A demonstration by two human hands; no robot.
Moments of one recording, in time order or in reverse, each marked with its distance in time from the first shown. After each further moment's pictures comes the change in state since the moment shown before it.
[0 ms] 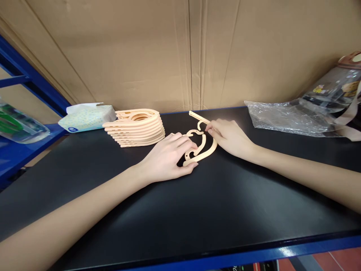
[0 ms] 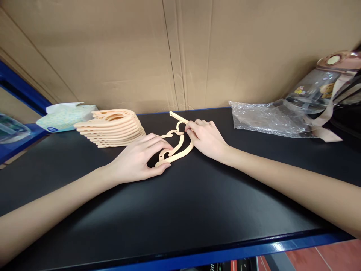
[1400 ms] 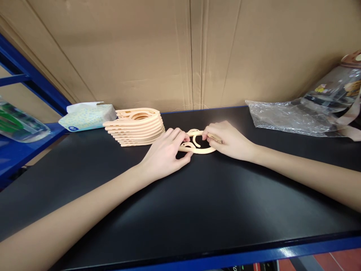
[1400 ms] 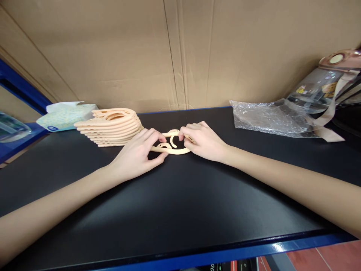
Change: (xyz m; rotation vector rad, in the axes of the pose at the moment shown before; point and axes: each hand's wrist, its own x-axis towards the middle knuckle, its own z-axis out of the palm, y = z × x) left_hand -0.001 -0.003 0.007 0.064 0.074 -0.189; right_hand -0.001 0.000 -0.002 0.150 -0.077 -0.307
